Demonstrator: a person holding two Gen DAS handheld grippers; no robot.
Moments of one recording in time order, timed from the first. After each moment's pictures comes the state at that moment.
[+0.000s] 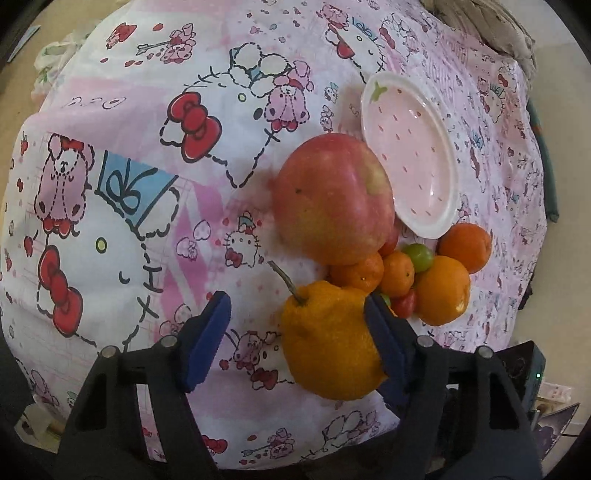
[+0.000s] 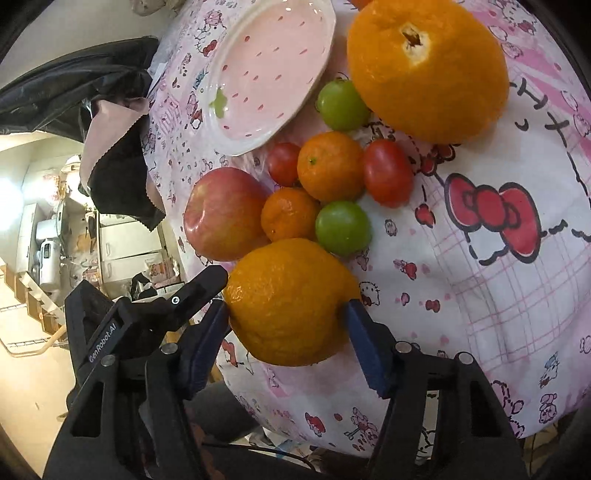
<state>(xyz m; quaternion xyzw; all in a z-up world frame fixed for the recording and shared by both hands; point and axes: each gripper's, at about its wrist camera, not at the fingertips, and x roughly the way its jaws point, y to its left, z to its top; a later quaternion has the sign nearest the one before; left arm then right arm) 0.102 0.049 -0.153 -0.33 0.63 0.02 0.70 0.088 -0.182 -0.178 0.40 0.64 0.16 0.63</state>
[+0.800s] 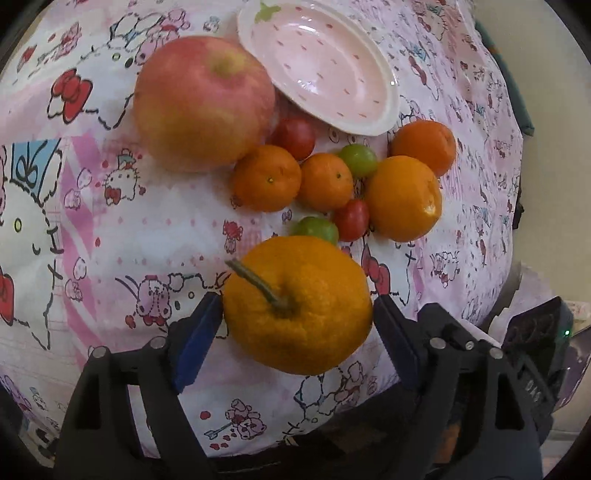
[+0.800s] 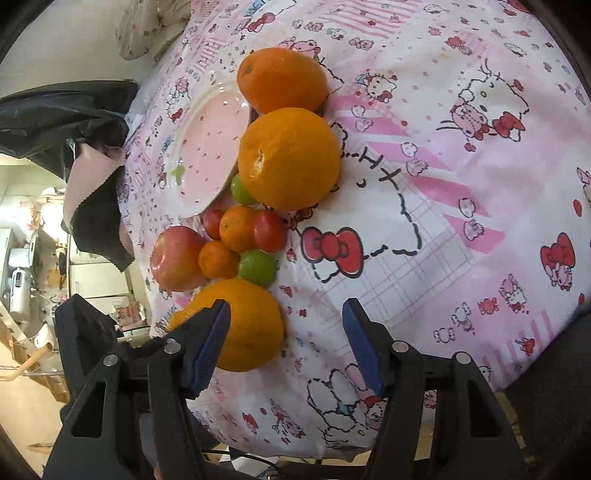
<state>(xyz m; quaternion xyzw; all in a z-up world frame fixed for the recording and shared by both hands) 0.090 -0.030 -0.155 -0.25 0.66 -0.10 0.70 0.046 -0.267 -0.149 0.38 0.60 0.07 0.70</state>
